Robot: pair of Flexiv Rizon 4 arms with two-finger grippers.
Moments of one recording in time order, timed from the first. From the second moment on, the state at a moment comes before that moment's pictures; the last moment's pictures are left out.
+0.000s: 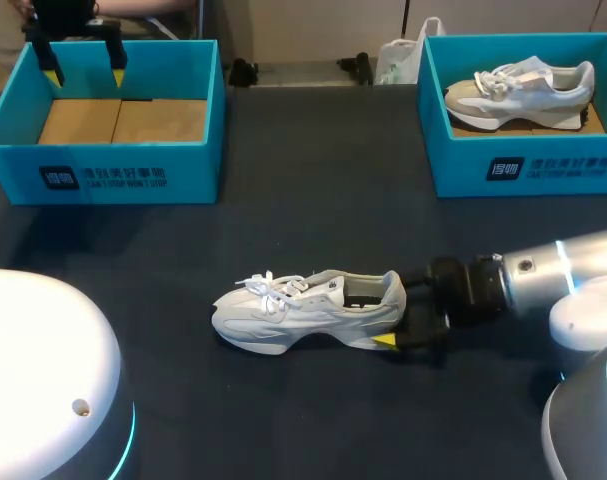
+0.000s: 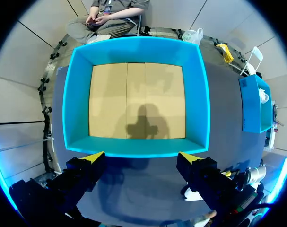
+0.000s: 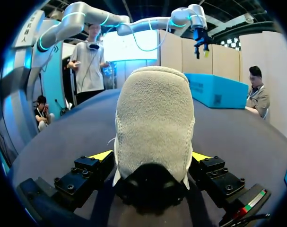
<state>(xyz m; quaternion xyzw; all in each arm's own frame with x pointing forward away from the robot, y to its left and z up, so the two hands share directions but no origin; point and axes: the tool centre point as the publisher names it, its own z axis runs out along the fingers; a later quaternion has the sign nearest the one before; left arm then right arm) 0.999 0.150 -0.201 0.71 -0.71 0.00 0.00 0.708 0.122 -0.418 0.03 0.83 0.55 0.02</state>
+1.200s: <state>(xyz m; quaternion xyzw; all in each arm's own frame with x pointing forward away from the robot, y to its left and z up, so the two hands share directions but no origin) 0.999 0.150 -0.201 0.71 -0.71 0.00 0.00 0.723 0.141 -0.419 0.00 0.84 0.54 0.02</state>
